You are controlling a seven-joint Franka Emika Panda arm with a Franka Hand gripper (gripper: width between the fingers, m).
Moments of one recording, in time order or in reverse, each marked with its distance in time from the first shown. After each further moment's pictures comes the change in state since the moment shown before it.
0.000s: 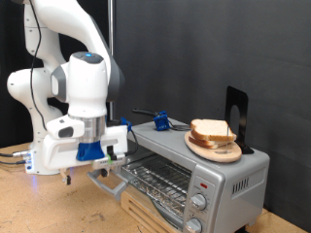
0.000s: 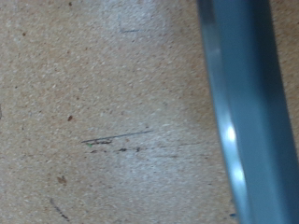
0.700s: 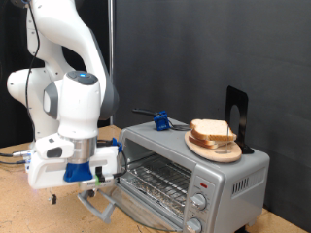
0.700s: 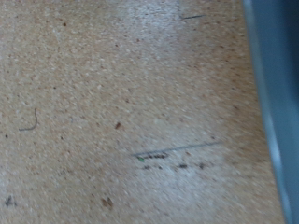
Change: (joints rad) arm -0.016 0.115 -0.040 0.021 -0.090 0.054 0.021
